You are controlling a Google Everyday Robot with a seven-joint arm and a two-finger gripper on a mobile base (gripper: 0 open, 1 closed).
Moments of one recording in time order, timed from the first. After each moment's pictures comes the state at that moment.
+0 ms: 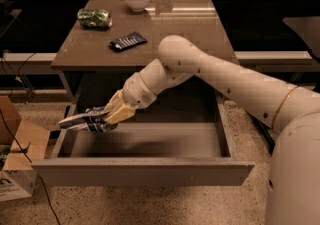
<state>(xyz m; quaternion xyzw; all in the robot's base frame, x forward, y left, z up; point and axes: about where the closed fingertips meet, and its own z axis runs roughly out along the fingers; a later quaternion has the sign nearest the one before) 0.538 0.135 0.748 -0.71 0.52 0.39 0.26</state>
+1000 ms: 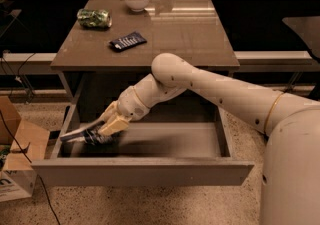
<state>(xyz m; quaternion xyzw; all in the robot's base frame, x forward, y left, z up) 0.534 0.160 0.704 -0.69 0.54 0.40 0.26</state>
